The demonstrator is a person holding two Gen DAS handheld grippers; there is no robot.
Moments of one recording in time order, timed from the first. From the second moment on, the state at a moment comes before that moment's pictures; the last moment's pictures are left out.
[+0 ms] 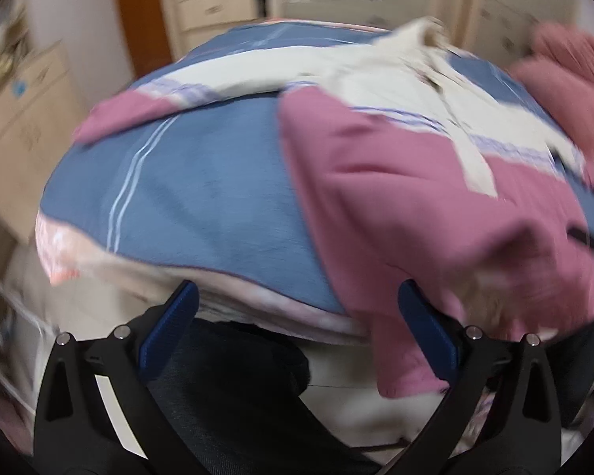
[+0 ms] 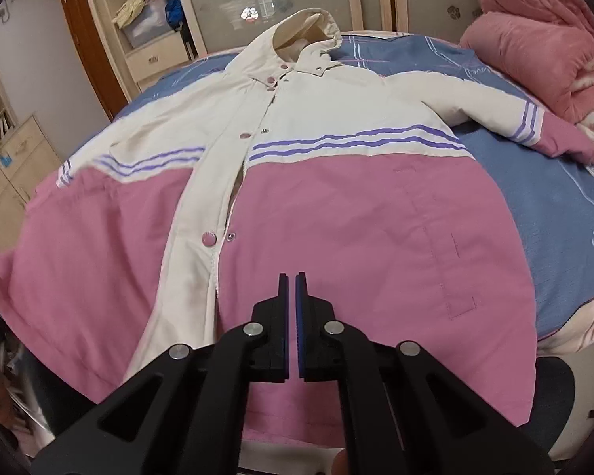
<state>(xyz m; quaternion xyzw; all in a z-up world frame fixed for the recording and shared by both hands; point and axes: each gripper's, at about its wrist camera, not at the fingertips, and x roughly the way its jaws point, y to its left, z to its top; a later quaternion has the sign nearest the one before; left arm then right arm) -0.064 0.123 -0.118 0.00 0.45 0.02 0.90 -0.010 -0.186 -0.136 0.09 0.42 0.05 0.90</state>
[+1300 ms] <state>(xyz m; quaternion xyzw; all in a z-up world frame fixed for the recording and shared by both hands) -0.037 0.164 -0.154 0.01 0.50 0.13 0.86 0.019 -0.118 -0.223 0.20 0.58 0.25 0.75</state>
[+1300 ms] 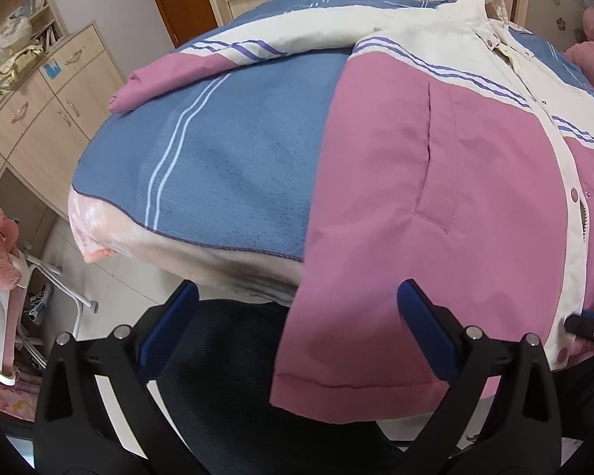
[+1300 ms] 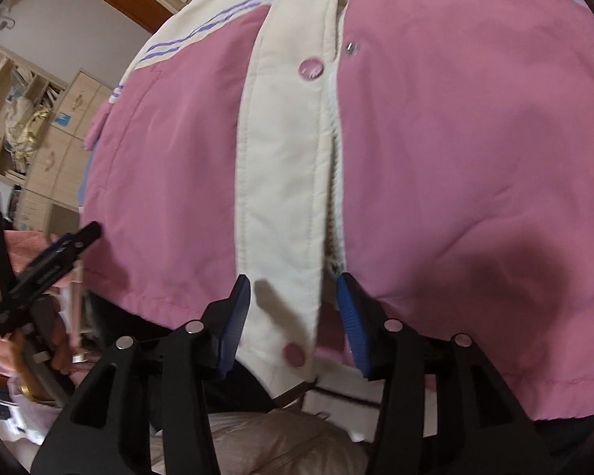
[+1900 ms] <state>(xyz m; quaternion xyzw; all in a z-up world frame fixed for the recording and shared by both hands) -0.027 0.124 -0.153 0.02 0.50 0.07 0.86 -0.023 -0.132 -0.112 0.11 0.42 0.31 0.85</state>
